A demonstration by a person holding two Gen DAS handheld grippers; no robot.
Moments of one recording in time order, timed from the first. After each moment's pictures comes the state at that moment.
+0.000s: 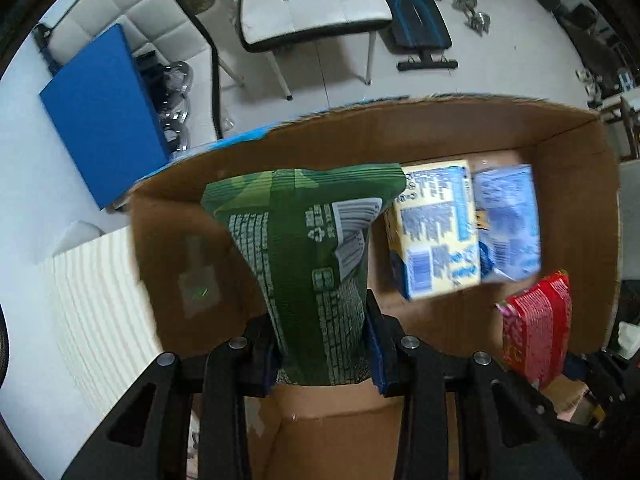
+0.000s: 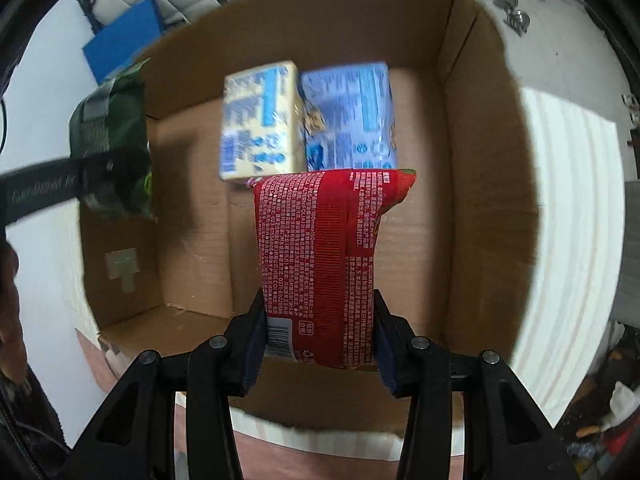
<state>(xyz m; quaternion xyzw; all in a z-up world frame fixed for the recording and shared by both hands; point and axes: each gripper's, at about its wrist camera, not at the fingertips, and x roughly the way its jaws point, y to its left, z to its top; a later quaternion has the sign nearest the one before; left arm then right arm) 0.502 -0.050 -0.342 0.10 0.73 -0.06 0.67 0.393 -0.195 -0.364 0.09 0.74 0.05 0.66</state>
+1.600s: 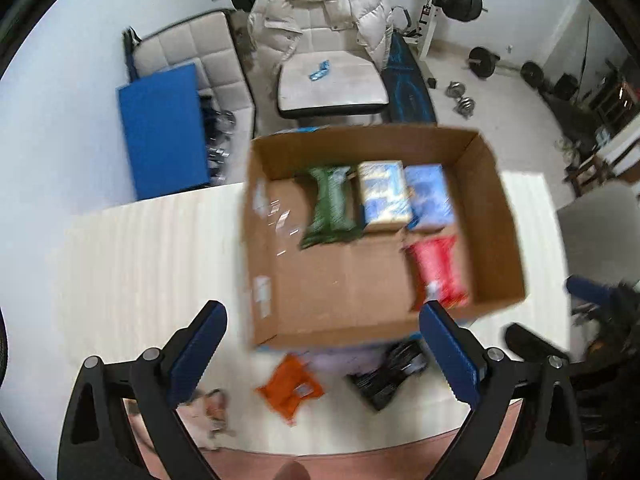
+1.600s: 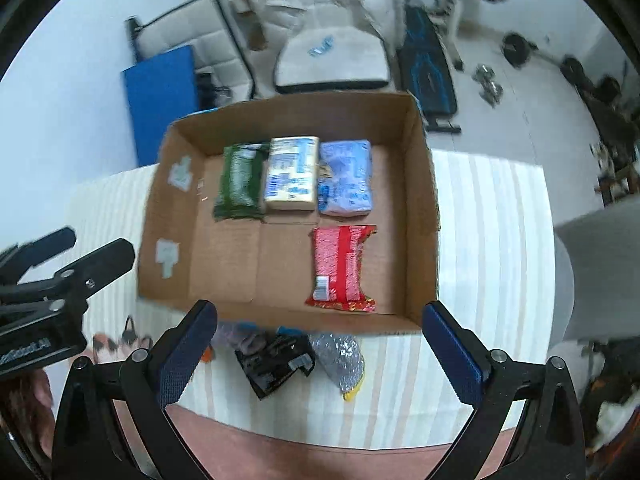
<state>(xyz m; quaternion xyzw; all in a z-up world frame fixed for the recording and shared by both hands) 0.323 -0.013 -0.185 0.05 0.60 -0.03 0.80 0.316 -0.184 -0.211 0.03 0.63 0.07 0.77</state>
